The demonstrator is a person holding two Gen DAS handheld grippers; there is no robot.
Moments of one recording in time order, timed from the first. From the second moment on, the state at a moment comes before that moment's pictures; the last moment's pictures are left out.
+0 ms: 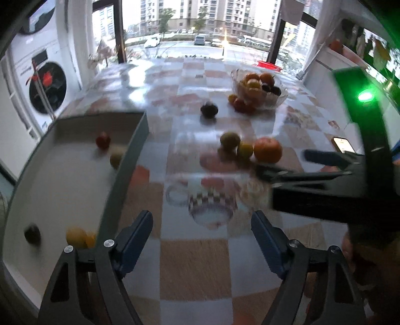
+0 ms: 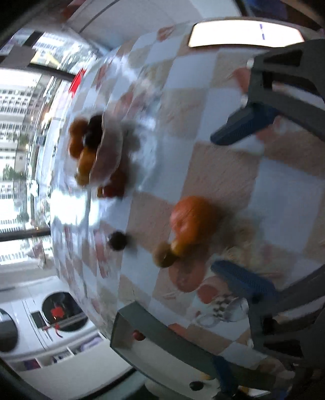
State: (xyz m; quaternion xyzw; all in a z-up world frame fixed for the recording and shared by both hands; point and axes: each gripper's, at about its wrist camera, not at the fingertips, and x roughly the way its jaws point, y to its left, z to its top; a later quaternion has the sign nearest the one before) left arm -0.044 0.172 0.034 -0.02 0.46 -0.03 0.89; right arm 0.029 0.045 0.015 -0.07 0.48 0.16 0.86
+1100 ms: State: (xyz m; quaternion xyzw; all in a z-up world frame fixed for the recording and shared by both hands) left arm 0.042 0.129 0.009 -0.07 0.48 -0.01 0.87; right arm -0.059 -0.051 0.024 0.05 0.48 0.15 0.86
